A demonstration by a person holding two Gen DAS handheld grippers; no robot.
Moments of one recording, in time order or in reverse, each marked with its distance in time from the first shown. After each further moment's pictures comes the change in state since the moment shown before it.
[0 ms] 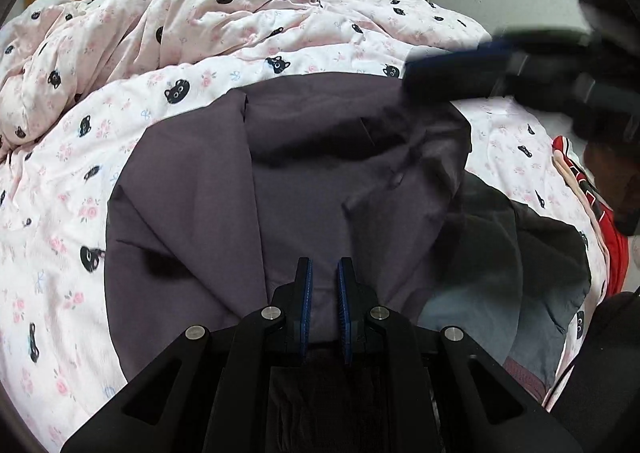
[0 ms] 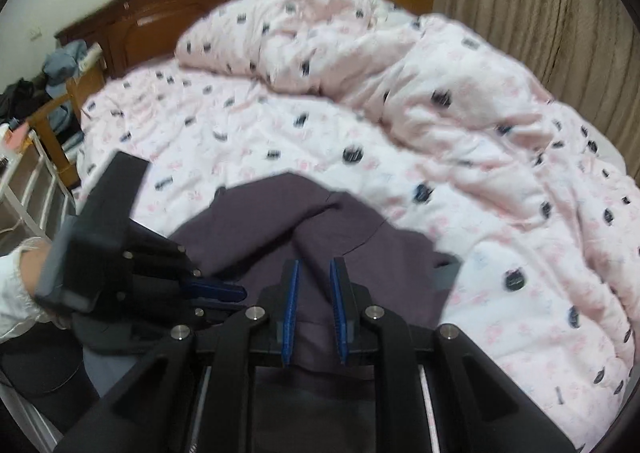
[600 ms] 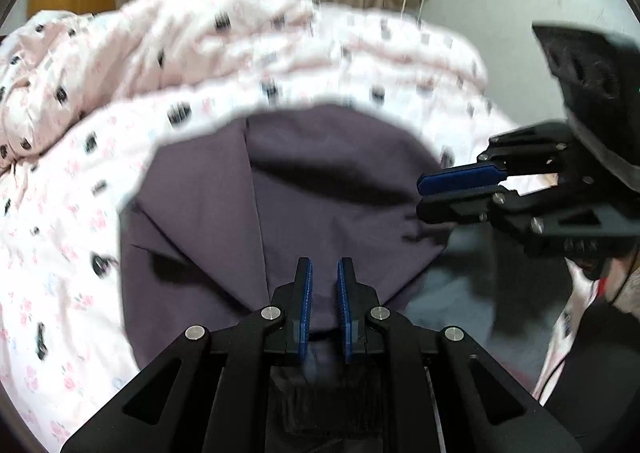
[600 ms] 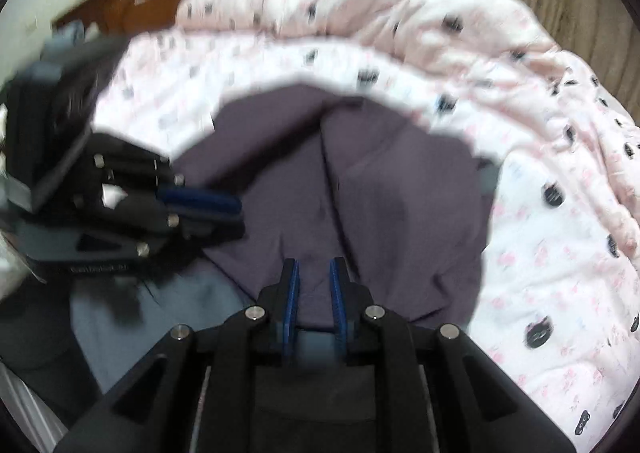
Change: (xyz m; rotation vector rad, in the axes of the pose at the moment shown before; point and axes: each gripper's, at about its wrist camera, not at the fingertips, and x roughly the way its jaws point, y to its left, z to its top) left arm -0.037 0.000 0.001 -0.001 -0.133 -0.029; right arm 0.007 0.001 -0.065 0.061 0.021 0.039
